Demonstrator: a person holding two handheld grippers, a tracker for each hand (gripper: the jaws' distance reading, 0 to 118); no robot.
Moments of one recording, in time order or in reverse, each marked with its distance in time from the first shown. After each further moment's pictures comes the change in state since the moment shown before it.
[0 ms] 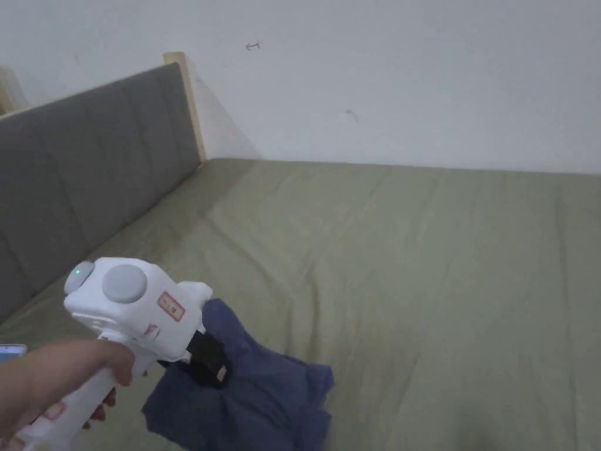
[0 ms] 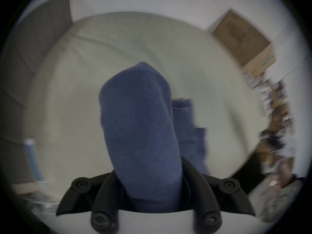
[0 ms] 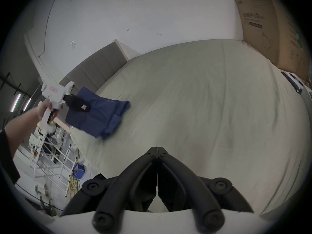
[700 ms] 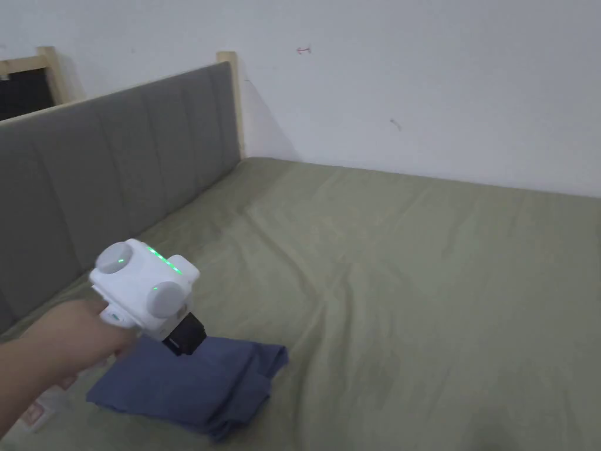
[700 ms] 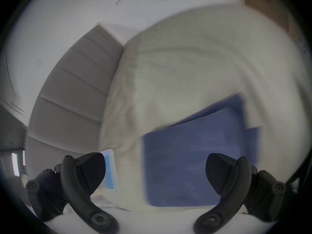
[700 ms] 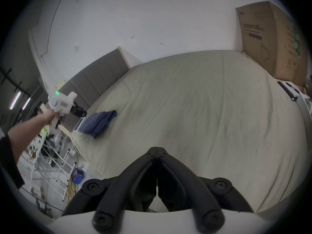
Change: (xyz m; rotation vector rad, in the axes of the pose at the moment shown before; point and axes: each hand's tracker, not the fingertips) left arm -0.023 -0.029 0.008 0.142 0.550 -0.126; right arm -0.007 0.012 0.034 0.094 -0.021 -0.006
